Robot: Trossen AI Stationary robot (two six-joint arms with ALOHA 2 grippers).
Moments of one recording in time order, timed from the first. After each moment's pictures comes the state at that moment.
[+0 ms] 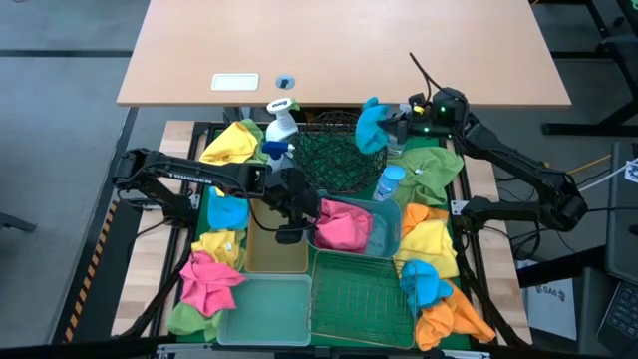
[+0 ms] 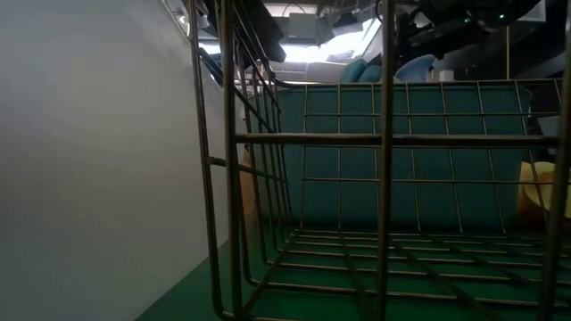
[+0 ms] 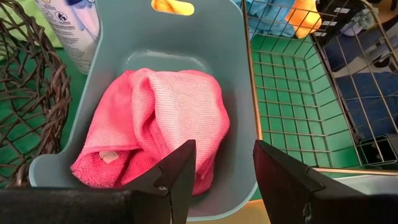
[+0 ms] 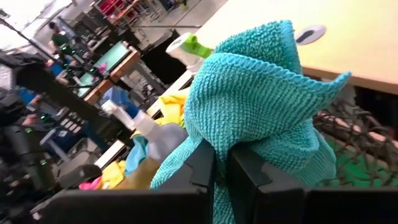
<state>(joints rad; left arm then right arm) -0.01 1.53 1.21 -0.43 0.19 -0.09 -0.79 1.11 0.90 -0.10 -0.51 0.48</state>
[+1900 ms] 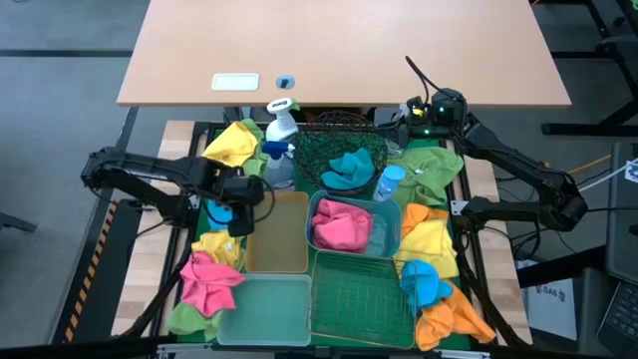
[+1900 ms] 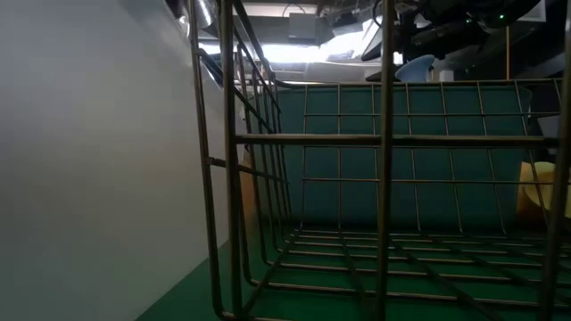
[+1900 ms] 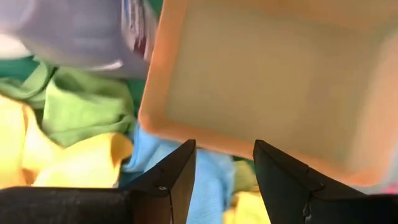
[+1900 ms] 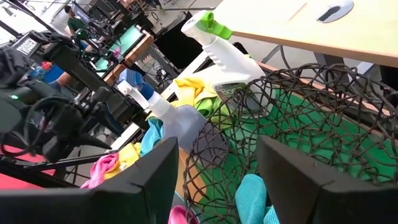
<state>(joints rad) -0.09 1.24 1.14 -1.20 -0.16 -0.36 -0.79 1.11 0.90 -0.14 -0.59 0.47</state>
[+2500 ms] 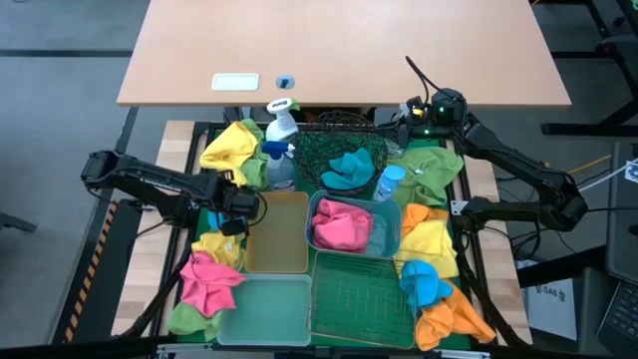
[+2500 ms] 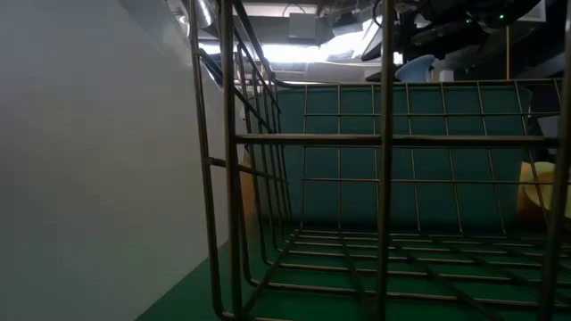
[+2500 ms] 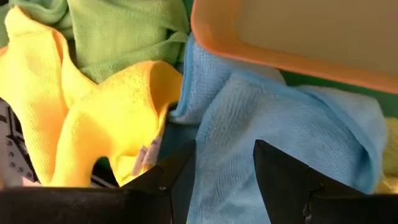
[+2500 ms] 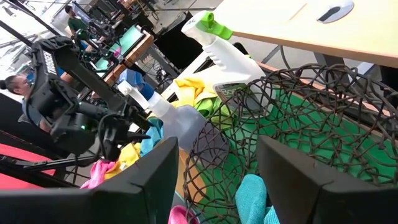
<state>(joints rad) -0.09 1.24 0.80 -1.15 -0.38 -0.36 -0.79 1.11 0.90 -0.14 -0.59 0.47</state>
